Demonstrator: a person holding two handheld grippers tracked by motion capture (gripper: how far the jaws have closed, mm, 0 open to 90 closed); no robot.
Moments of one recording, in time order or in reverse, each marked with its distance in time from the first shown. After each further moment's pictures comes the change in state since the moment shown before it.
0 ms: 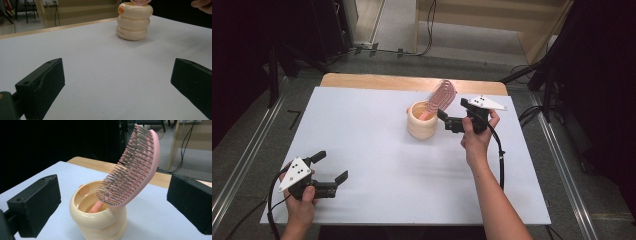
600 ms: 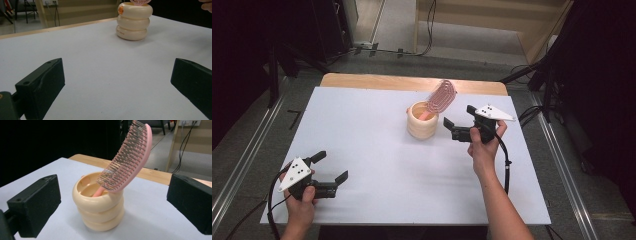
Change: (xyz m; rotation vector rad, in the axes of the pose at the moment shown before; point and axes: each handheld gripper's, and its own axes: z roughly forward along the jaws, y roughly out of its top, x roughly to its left) left arm 0.000 0.000 0.000 0.000 -0.001 0.001; right arm -0.001 -0.015 -0.026 -0.010 0.004 -0.030
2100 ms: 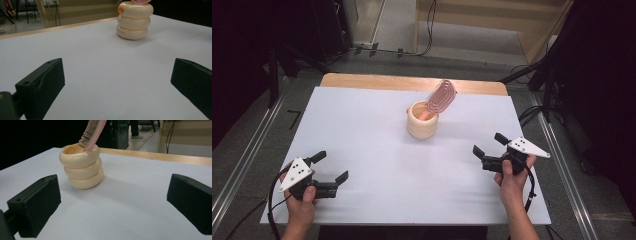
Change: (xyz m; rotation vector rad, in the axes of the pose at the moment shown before) left arm -0.001 0.000 0.000 0.004 0.005 0.006; right arm -0.035 -0.069 -0.083 -0.012 -0.054 0.036
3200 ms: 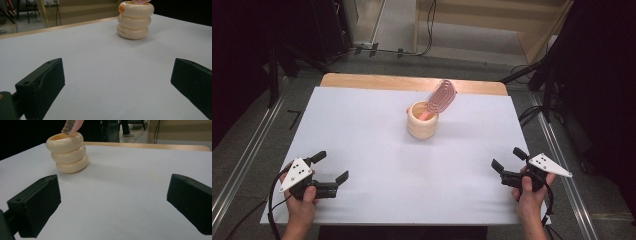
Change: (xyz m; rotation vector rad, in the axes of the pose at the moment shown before) left arm -0.001 0.000 0.000 0.005 0.006 0.002; right arm -0.027 -0.034 -0.048 -0.002 -0.056 0.019
